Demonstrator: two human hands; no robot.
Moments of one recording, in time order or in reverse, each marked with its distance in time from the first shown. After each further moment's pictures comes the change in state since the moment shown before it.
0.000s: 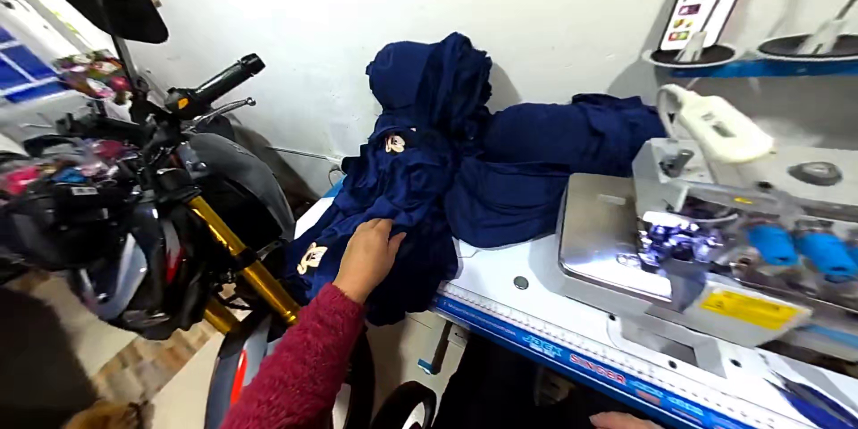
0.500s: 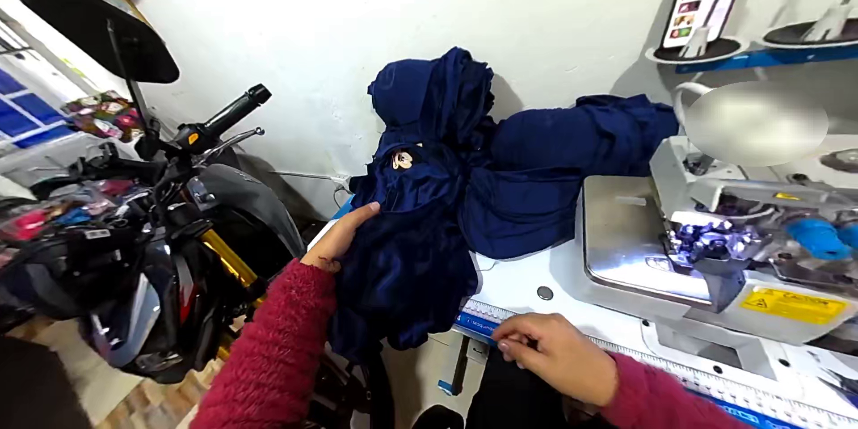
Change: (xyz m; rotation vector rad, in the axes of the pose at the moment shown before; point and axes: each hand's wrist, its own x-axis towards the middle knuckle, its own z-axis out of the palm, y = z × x) left_hand 0.043 -0.043 -0.064 -0.961 -0.266 -0.326; right_hand 0.168 -0.066 0.038 0.322 -0.093 -0.214
